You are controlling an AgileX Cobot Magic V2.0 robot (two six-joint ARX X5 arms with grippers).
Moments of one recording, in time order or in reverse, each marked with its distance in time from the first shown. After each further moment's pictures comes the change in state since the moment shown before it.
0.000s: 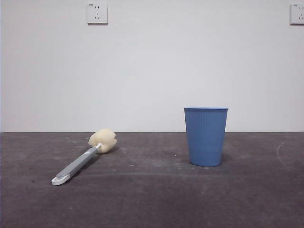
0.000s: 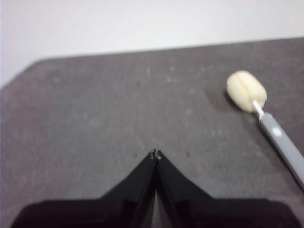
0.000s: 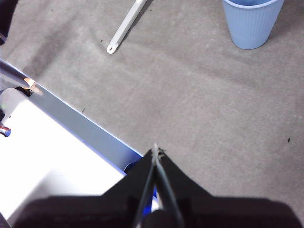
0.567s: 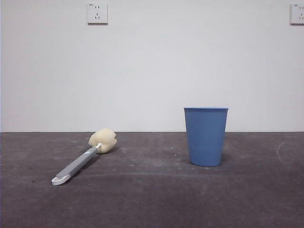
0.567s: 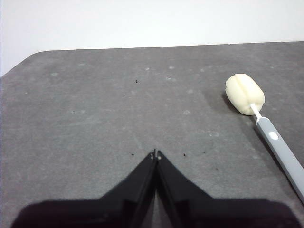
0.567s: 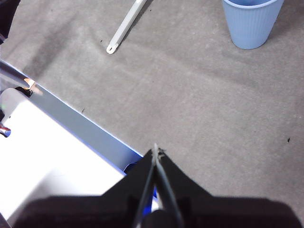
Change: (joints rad) left arm 0.000 0.000 0.000 0.000 0.001 -0.035; right arm 0.000 0.000 0.000 0.000 0.000 0.000
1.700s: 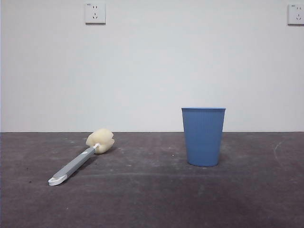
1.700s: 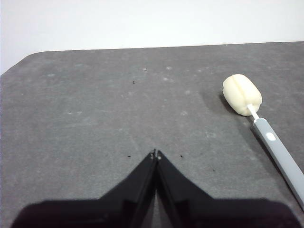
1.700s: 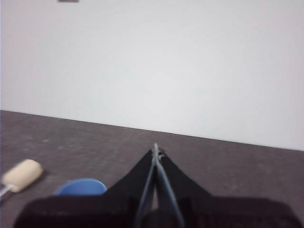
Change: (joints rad) left arm 0.000 0.000 0.000 0.000 0.000 0.000; right arm -0.391 -0.464 -0.453 0.864 0.236 -0.222
